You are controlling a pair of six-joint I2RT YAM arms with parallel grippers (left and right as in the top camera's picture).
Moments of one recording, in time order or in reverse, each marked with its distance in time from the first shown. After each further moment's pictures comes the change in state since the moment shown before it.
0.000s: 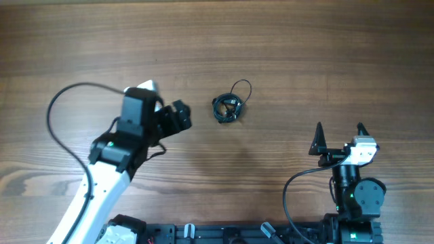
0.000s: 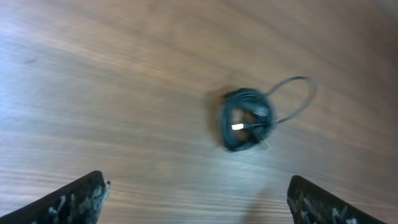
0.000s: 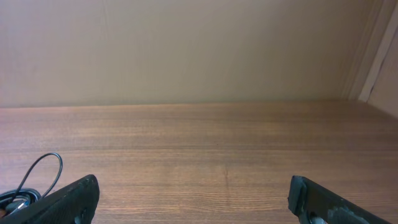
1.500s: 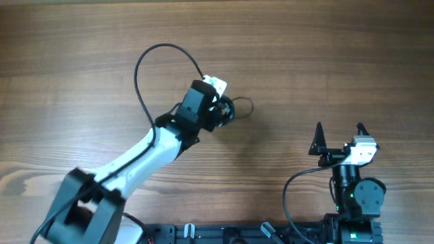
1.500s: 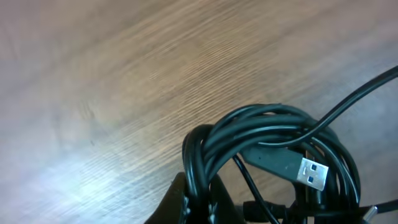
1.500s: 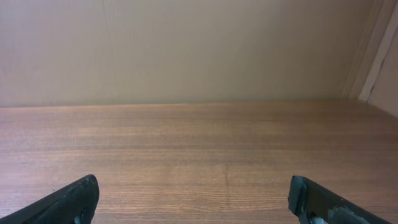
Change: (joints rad) left arm -0.252 0.418 0.019 0.395 -0.221 0.722; right arm 0.000 0.002 0.000 -0.001 0.000 0.000
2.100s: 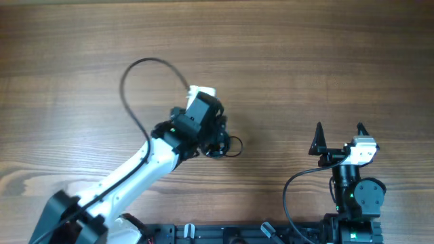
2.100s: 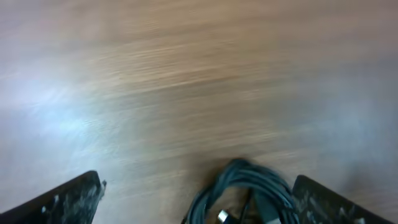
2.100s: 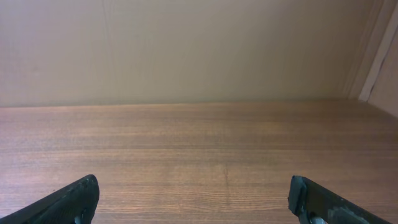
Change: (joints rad) left arm -0.068 -0.109 0.003 -0.270 -0.108 -0.494; right arm 0.000 0.000 0.000 0.001 0.000 0.000
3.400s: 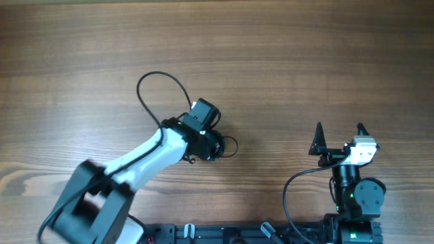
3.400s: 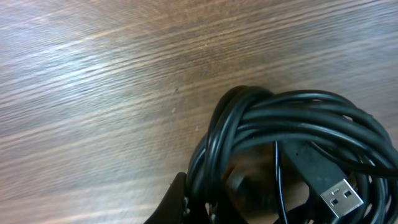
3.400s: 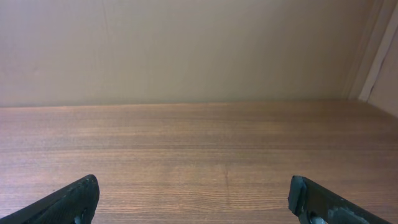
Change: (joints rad) left arm 0.041 0.167 -0.025 -0.122 0.161 0.099; right arm 0.000 0.000 0.000 0.000 0.000 0.000
